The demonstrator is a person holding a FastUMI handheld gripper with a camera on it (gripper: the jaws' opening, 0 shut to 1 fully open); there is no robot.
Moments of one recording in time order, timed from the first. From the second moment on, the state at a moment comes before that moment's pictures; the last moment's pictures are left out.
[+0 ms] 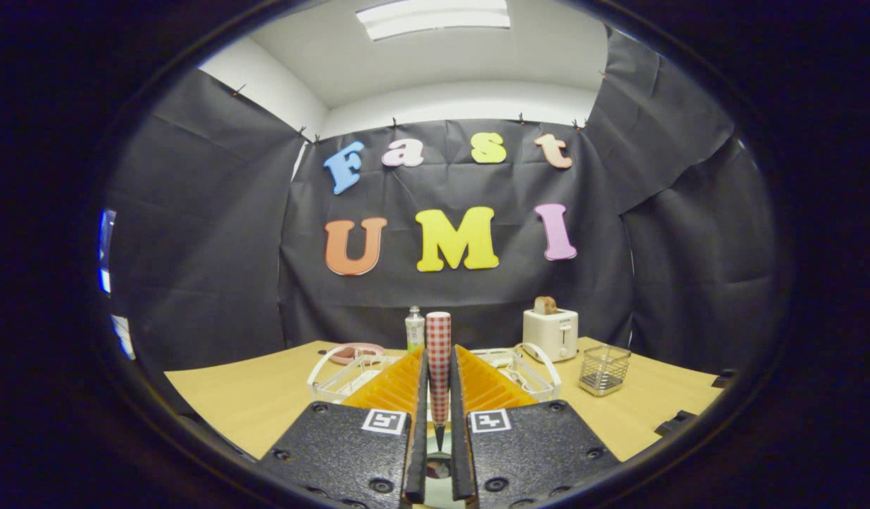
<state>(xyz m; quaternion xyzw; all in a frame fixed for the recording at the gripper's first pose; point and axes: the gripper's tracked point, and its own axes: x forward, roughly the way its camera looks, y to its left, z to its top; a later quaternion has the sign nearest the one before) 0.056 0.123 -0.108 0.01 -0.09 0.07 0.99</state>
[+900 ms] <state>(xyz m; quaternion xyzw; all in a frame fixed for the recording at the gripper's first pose) 0.065 0.025 -0.114 0.02 -0.03 0.02 1.00</state>
